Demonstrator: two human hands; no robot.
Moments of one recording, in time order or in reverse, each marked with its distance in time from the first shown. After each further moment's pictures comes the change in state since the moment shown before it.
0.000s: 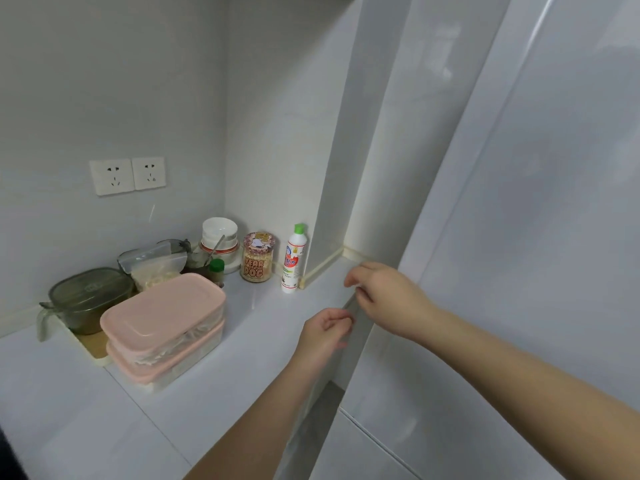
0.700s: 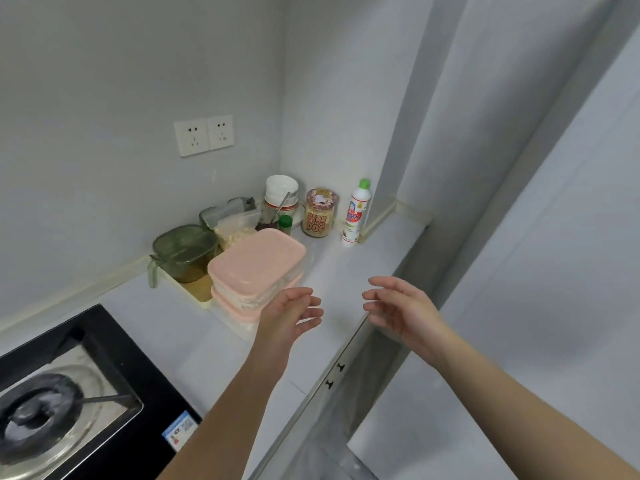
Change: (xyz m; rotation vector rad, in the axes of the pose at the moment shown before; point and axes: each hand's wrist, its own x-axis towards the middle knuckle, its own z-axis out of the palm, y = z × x) left_hand -0.115 0.023 -0.202 -0.192 0.216 -0.043; right_hand -0.032 -0.145 0.091 1.579 -0.044 0.684
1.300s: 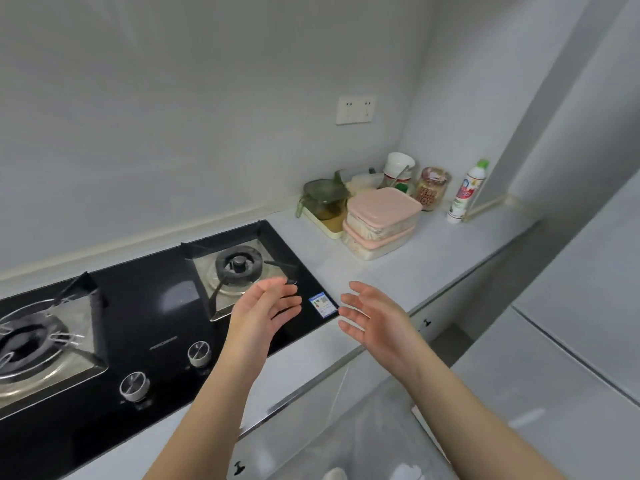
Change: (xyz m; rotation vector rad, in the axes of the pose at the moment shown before) left_hand -0.282 0.014 -0.191 -0.118 0.366 0.203; right_hand -0.206 0.126 0.191 0.211 -0.354 0.198
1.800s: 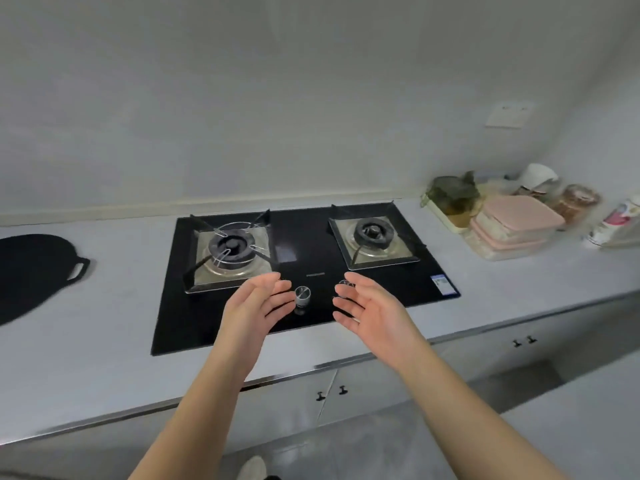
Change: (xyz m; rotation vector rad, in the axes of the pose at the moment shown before) left_hand -0.168 0.080 -0.229 -0.100 0.337 0.108; right_hand -0.079 0.139 0.201 -0.090 -0.337 0.178
